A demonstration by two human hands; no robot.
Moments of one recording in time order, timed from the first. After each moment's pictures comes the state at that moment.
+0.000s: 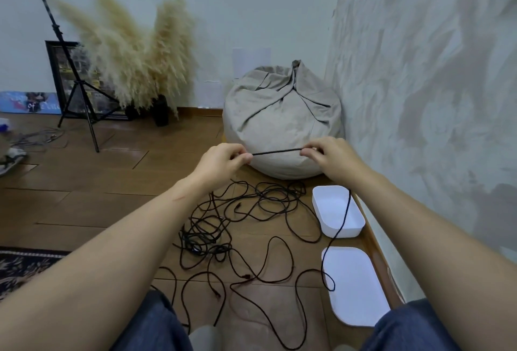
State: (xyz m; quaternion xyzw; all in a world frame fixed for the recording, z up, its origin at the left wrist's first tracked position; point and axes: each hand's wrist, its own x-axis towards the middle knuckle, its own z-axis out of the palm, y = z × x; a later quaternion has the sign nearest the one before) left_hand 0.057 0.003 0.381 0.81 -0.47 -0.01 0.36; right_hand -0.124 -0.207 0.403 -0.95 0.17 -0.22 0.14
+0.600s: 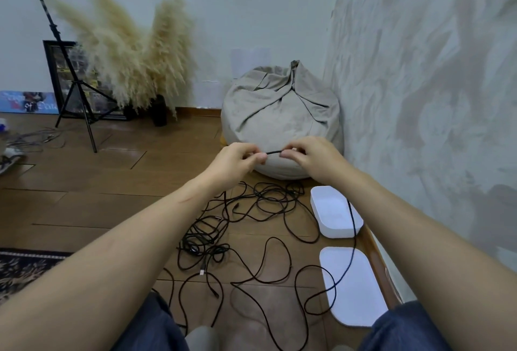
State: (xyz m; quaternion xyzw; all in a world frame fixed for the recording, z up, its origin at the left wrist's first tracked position) left_hand 0.036 -0.012 0.387 0.78 -0.50 -0.05 0.38; right_hand -0.108 -0.186 0.409 -0.96 0.11 -0.22 0.16
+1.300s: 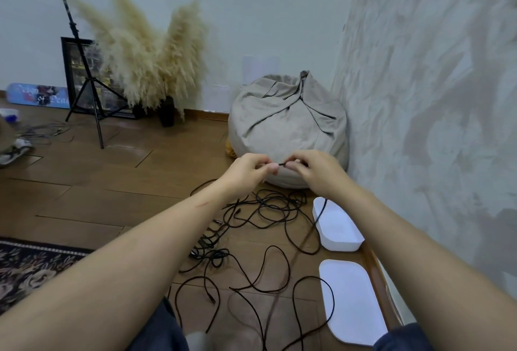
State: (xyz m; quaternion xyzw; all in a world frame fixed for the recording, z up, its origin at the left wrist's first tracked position) left_hand 0.031 -0.021 0.379 0.77 -0.48 -0.09 0.42; right_hand -0.102 -0.180 0.402 -0.96 0.12 -0.20 0.16
